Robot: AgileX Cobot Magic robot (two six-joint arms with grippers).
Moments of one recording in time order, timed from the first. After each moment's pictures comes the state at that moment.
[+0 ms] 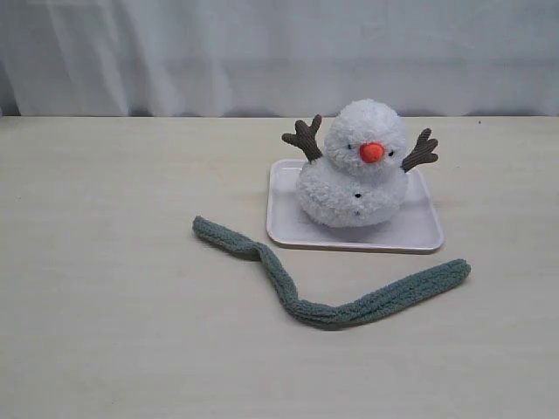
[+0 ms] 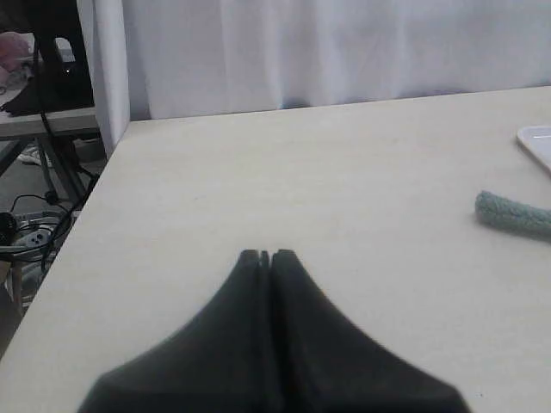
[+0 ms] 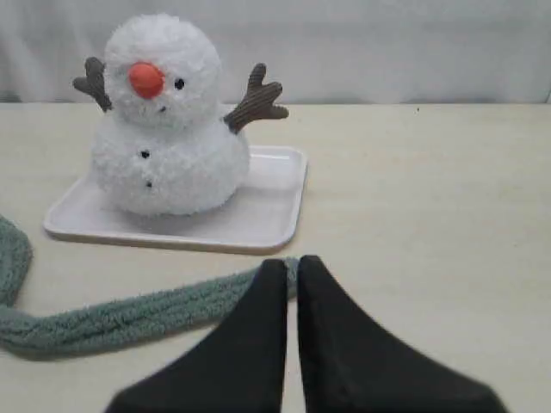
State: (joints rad) left arm -0.03 0.00 0.00 -0.01 0.33 0.10; right arm 0.07 0.00 0.00 -0.01 0.32 0.02
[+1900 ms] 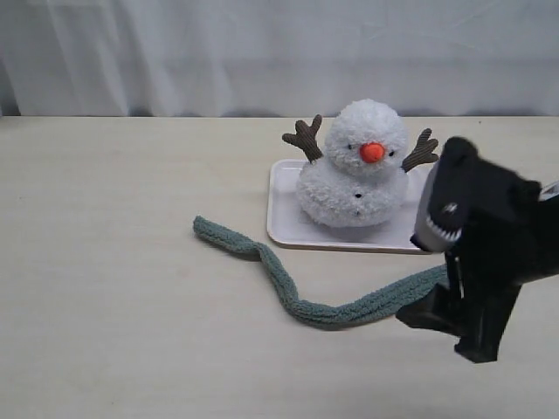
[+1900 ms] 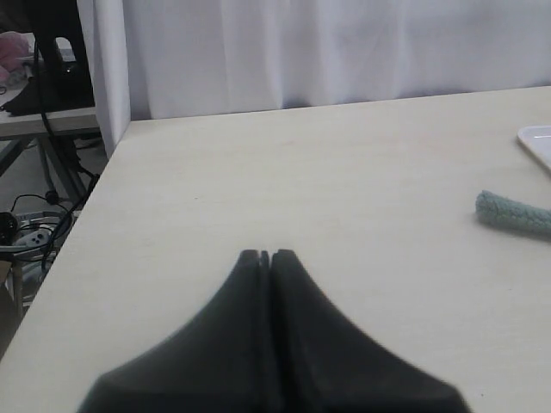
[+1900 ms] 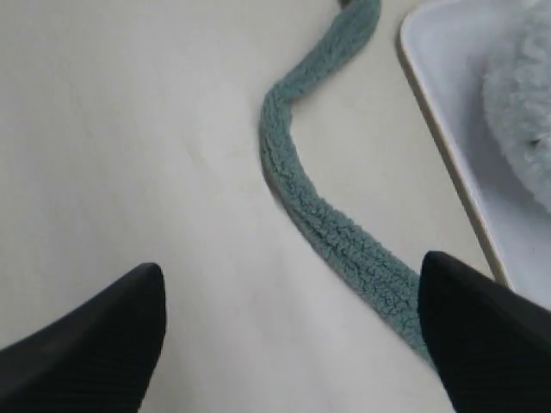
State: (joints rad) left arm -0.03 0.00 0.00 -0.01 0.33 0.10; right arm 0.31 1.26 -0.74 0.46 0.74 -1.19
